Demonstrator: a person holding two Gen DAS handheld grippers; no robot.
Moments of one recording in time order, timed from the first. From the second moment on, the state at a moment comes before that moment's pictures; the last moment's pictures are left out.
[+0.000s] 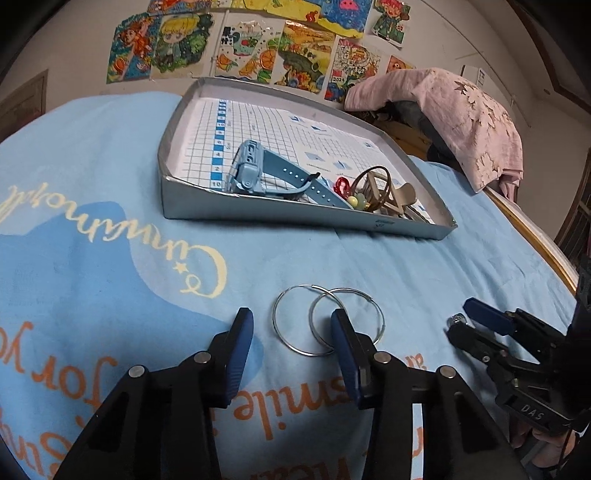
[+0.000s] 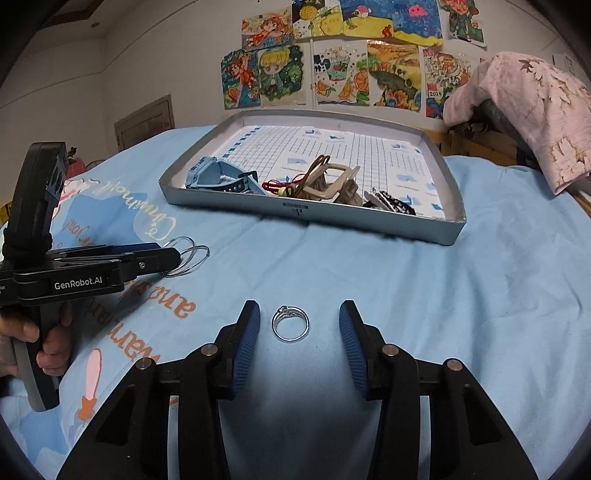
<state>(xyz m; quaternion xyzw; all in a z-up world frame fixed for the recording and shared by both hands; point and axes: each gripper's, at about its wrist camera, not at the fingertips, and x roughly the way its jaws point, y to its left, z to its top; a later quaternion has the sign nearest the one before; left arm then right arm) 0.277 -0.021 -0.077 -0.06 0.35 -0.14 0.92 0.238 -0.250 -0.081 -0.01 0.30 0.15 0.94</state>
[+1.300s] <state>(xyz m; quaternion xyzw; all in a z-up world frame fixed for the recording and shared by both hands) 0.275 -0.026 -0.036 -0.08 0.31 -0.15 0.93 0.237 -0.267 -0.051 0.04 0.25 0.16 0.95</state>
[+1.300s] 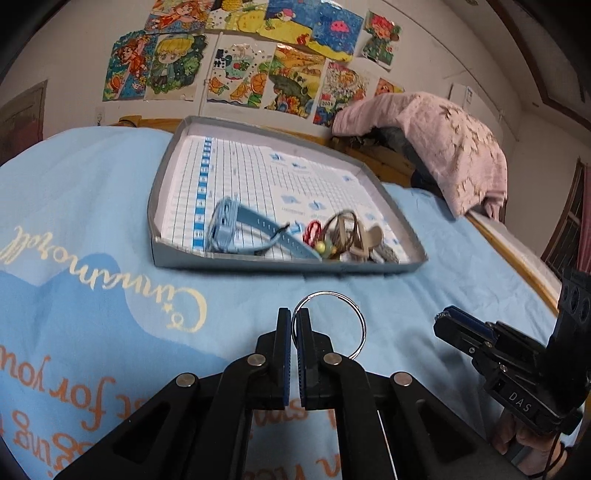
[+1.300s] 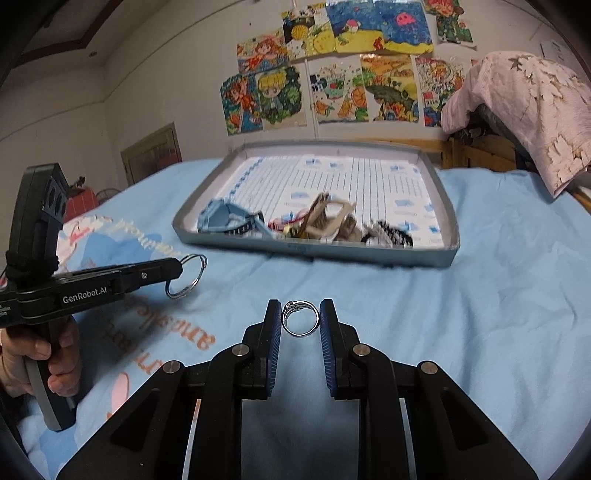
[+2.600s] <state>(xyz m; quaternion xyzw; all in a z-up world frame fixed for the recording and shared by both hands) 0.391 -0.058 -0.034 -0.10 0.32 -0.09 0.94 0.378 -0.303 -0.067 0.12 0.30 0.10 0.94</state>
